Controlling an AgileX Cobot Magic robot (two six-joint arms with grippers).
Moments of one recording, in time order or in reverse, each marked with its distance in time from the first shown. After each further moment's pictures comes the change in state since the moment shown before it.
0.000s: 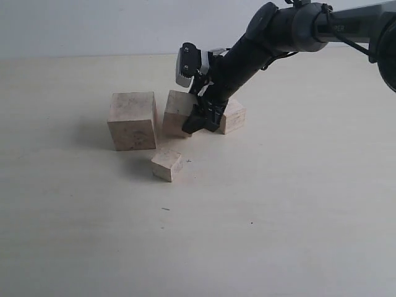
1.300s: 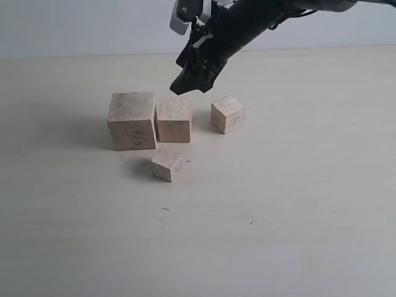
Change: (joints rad) left arm 0.000 0.000 0.000 0.000 0.000 0.011; right arm -0.002 -0.172 0.000 0.048 0.032 0.131
